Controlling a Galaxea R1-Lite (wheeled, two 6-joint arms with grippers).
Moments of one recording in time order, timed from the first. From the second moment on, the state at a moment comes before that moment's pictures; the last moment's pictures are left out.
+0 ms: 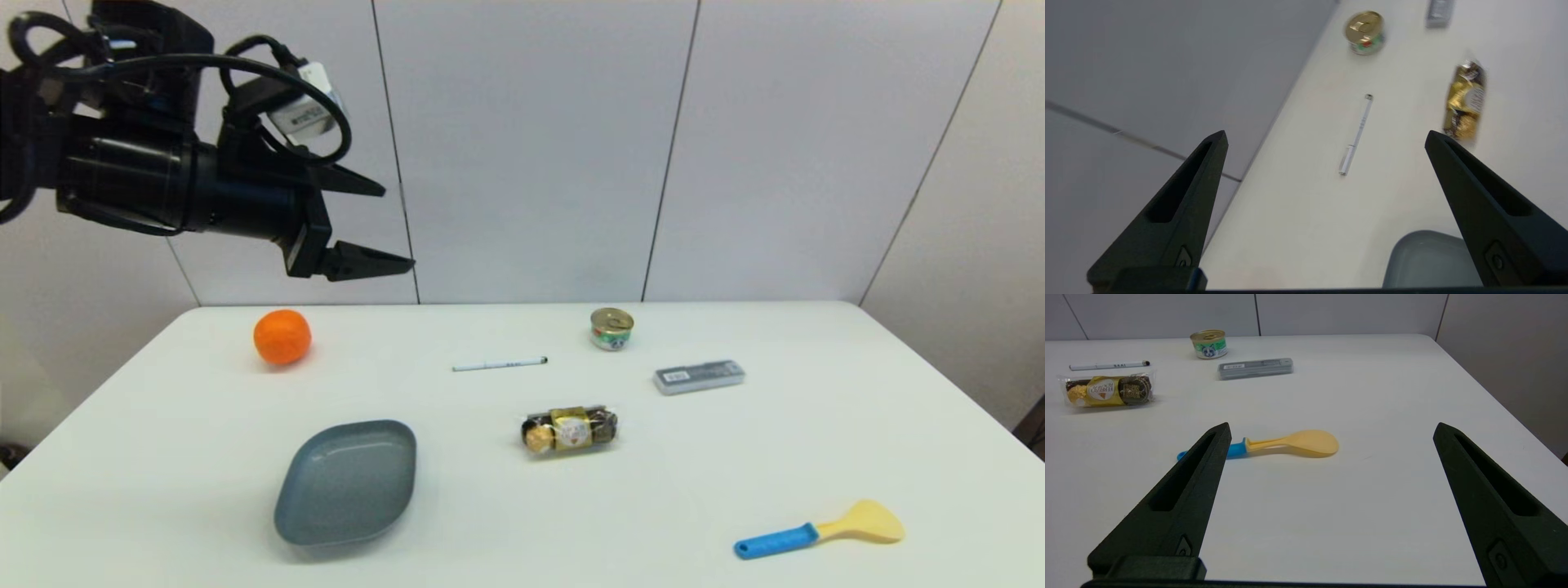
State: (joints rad) left arm -0.26 1.69 -1.57 0.39 -0.58 0.76; right arm 0.00 0.00 0.00 -0.01 -0.01 0.01
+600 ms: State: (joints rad) left arm -0.27 2.01 -1.72 0.45 -0.92 0.85; right arm 0.00 0.00 0.00 -0.01 -0.01 0.01
